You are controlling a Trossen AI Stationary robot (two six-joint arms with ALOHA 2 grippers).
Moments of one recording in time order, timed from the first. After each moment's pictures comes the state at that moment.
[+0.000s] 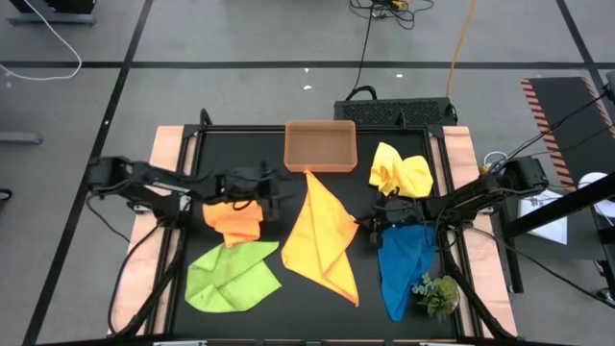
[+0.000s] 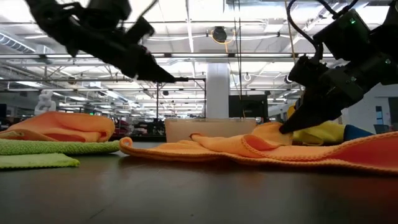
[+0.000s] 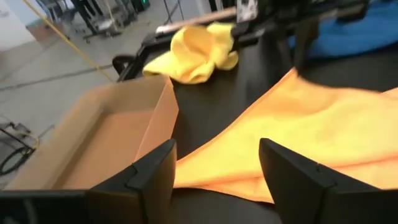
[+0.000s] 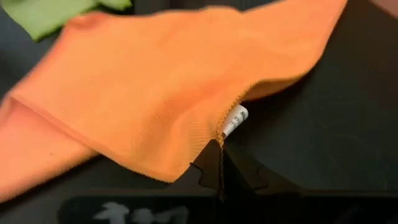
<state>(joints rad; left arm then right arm) 0.12 1.39 0.57 0.44 -0.12 0.27 0.12 1.35 0.20 0.55 0.16 0.33</state>
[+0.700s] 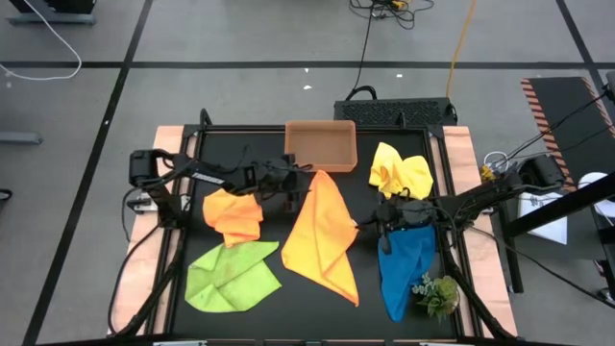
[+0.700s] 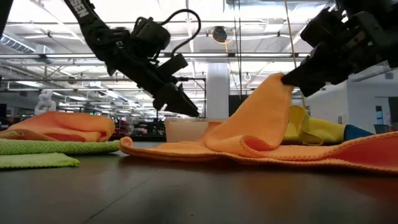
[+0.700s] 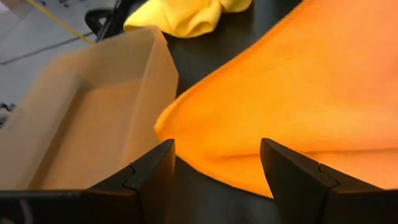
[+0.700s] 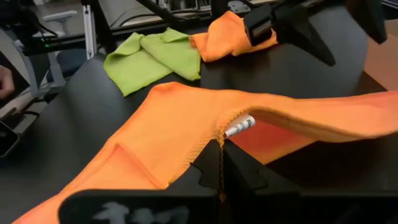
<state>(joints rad) 0.22 1.72 0.79 0.39 -0.04 0.39 0.22 1.10 0.20 0.55 0.15 0.24</state>
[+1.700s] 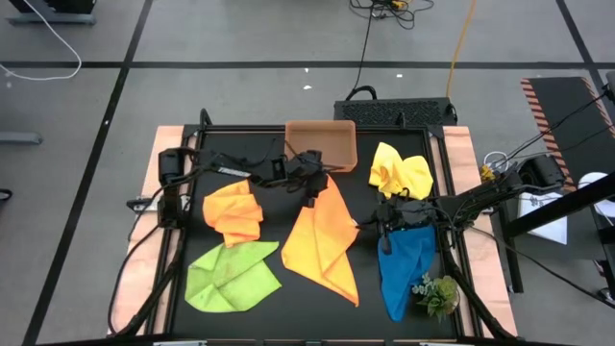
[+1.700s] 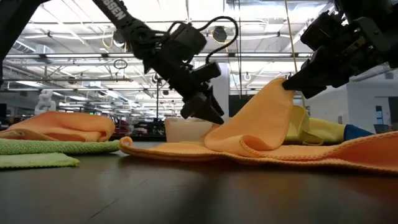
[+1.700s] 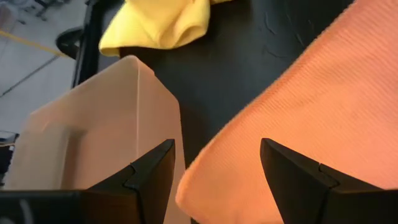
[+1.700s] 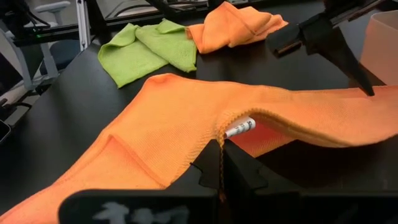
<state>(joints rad) 0.23 1.95 1.18 0.09 -0.05 0.63 0.22 1.11 0.20 0.52 0.16 0.24</state>
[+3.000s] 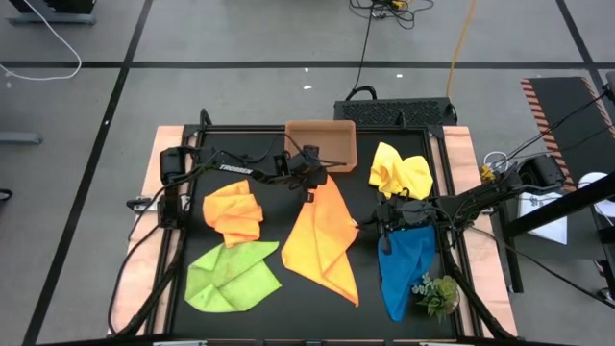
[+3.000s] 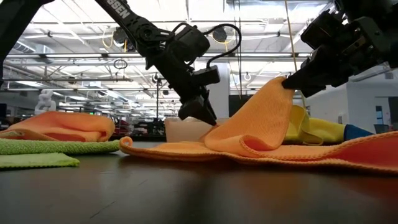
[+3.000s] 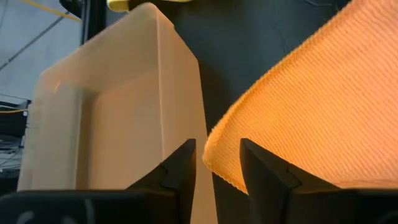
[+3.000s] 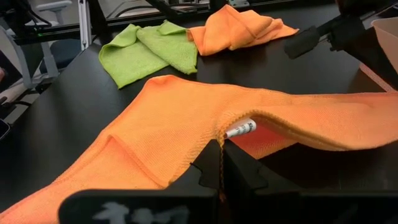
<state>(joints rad) 0.25 1.96 1.23 -0.02 -0.16 0.62 0.22 1.11 0.20 0.53 0.16 0.22</state>
